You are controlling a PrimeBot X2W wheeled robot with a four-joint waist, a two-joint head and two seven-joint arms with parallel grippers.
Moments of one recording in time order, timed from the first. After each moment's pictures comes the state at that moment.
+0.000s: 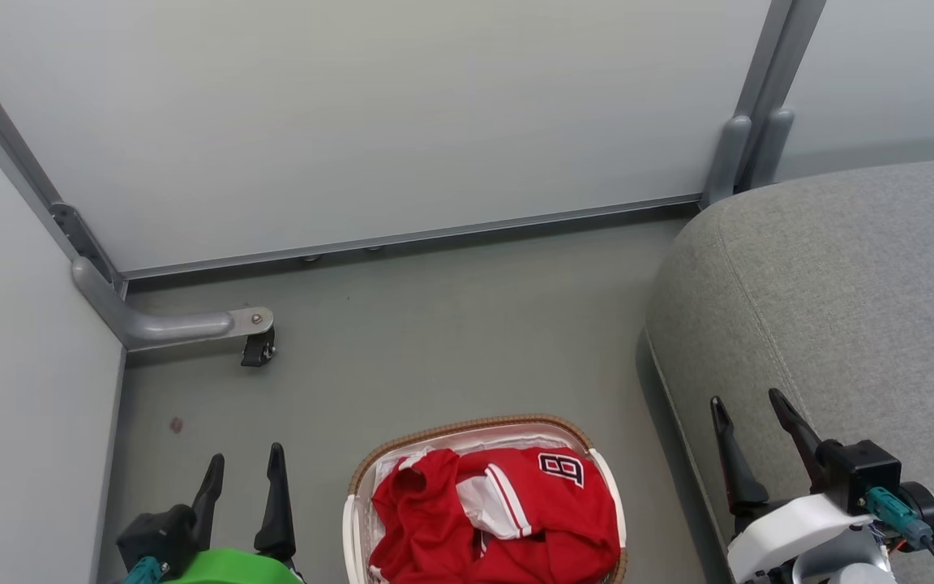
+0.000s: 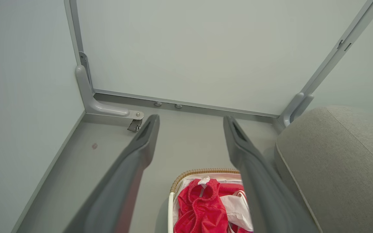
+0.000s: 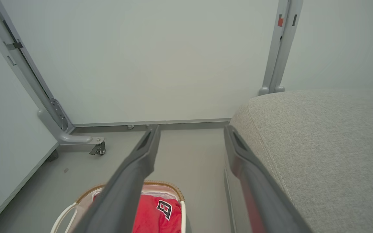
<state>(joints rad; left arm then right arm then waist) 0.03 0.04 -0.09 0.31 -0.36 -0.10 -0.23 -0.02 -0.05 0.02 0.21 0.15 0.13 -0.23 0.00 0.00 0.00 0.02</state>
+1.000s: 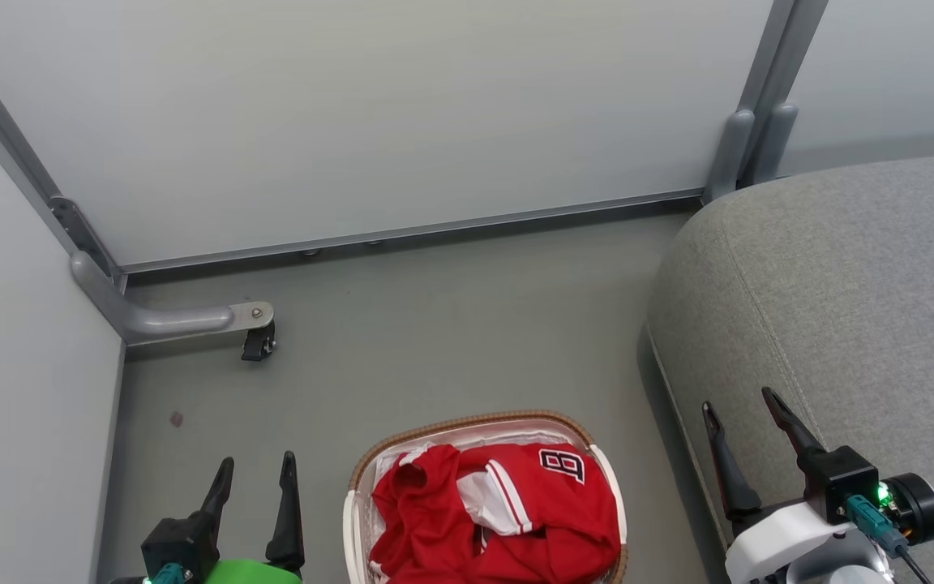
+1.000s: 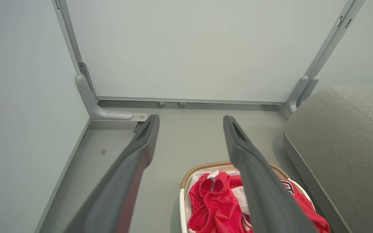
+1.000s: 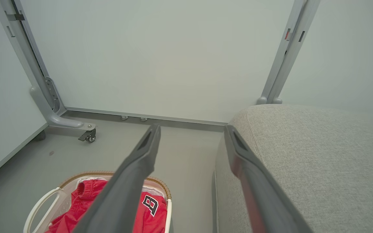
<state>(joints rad) 0.03 0.05 -0.11 0.34 -0.25 -0.10 -0.26 -0.01 -0.05 0.02 0.21 0.00 0.13 -0.26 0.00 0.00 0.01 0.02</state>
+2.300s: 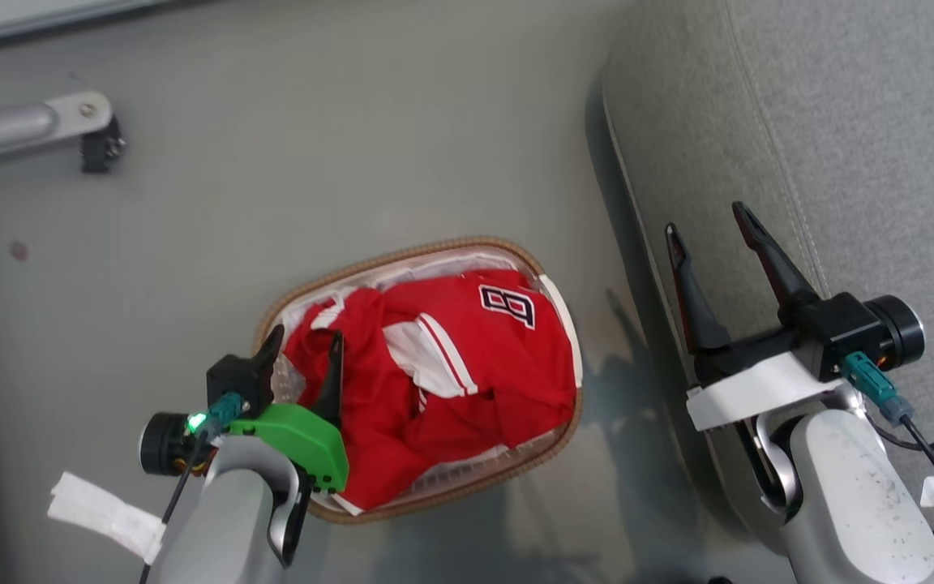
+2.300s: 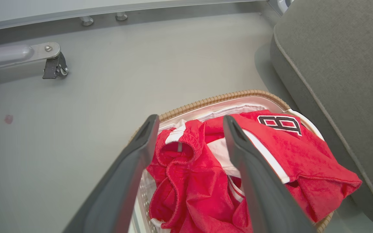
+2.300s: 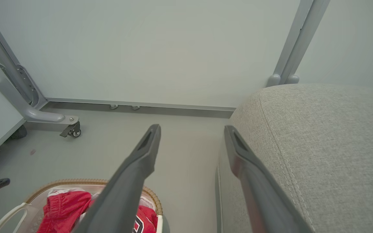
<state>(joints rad) -0.41 0.05 -0.25 0.73 -0.23 -0.11 -0.26 -0.31 -0.05 0.10 0.13 0.05 0.13 -0.26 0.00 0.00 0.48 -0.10</state>
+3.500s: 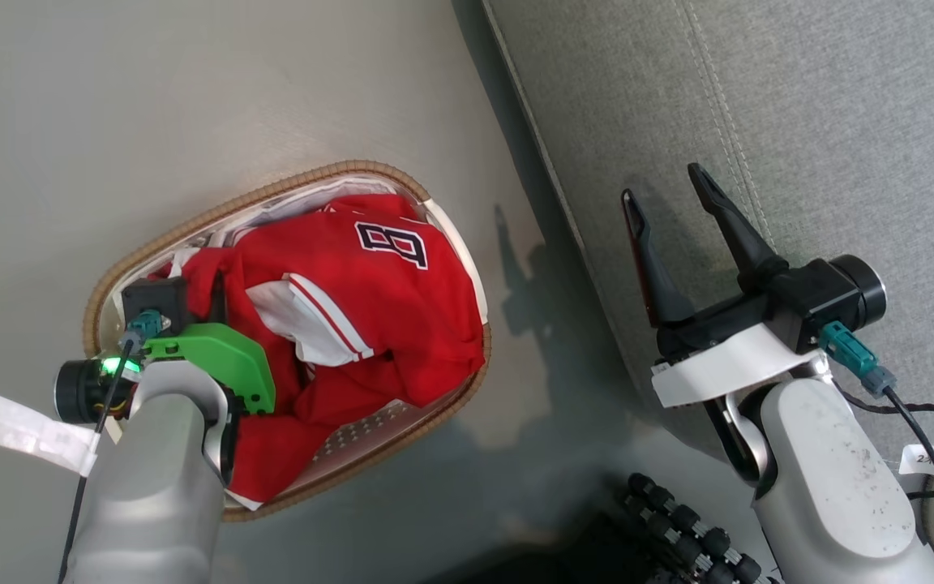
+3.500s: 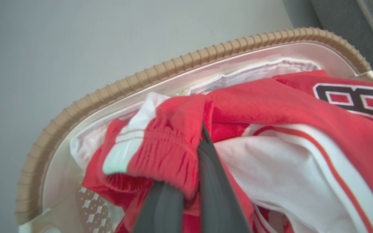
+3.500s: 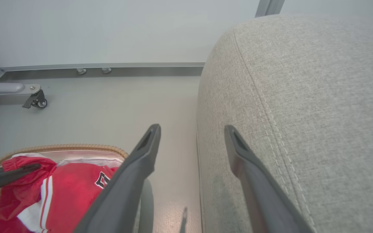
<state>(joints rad) -0.68 0.10 -0.18 1.06 -0.25 -0.06 -0.26 -0.39 -0.05 0.19 0.13 0.12 0.13 -0.26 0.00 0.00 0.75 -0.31</state>
